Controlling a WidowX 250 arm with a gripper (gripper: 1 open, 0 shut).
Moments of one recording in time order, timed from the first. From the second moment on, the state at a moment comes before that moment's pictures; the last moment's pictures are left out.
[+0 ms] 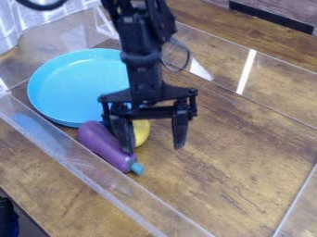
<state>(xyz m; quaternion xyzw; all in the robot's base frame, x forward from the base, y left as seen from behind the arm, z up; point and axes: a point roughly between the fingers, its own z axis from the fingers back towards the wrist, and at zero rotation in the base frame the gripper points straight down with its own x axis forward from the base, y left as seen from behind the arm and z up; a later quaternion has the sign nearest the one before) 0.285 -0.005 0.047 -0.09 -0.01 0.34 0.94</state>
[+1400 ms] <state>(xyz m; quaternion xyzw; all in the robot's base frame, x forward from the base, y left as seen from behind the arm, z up) 0.310 0.040 0.044 -0.12 -0.02 0.25 0.96</state>
